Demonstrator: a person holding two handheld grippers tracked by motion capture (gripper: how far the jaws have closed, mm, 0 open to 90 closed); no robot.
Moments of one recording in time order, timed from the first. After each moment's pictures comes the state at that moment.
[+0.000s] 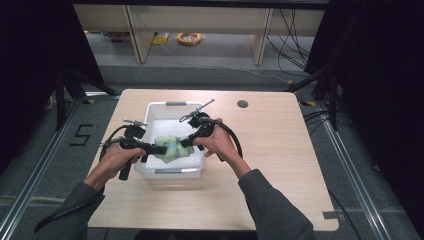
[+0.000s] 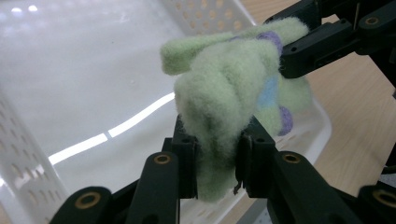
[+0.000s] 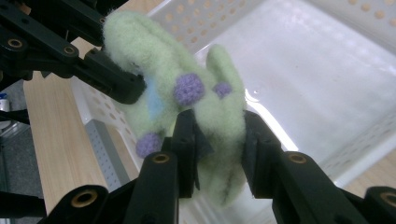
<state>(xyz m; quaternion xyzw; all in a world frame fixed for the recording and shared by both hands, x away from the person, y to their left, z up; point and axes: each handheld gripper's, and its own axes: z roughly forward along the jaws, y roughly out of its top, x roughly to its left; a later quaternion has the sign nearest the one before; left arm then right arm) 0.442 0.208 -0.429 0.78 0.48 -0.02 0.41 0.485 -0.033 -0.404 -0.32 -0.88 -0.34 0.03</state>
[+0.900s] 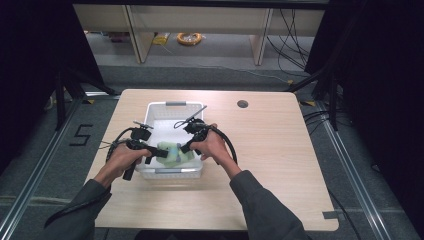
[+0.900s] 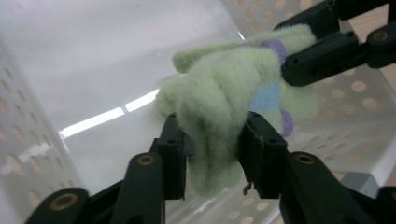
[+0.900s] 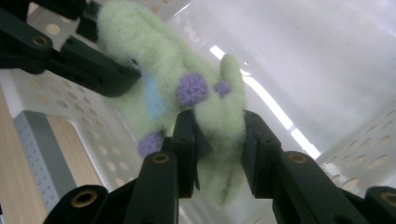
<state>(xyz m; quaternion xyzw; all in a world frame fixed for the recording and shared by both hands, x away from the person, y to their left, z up) 0.456 0.201 -0.445 0.80 0.50 0.00 0.34 0.495 -0.020 -0.438 -0.34 -0.89 -0.28 0.04</state>
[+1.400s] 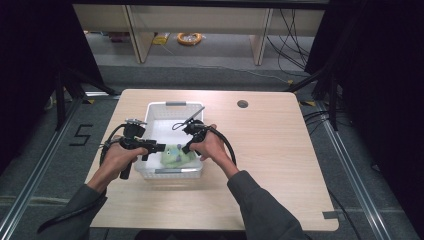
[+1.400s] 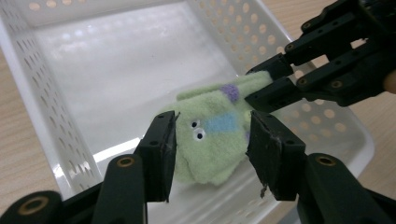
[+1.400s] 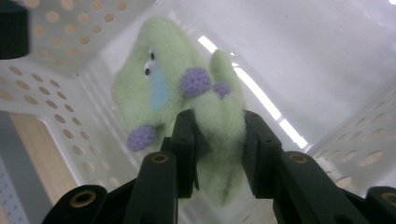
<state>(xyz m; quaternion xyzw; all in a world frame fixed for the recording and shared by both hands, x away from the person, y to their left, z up) 0.434 0.203 -0.415 0.78 0.49 0.06 0.38 0.500 -0.017 -0.445 -0.34 -0.90 -0.26 0.01</state>
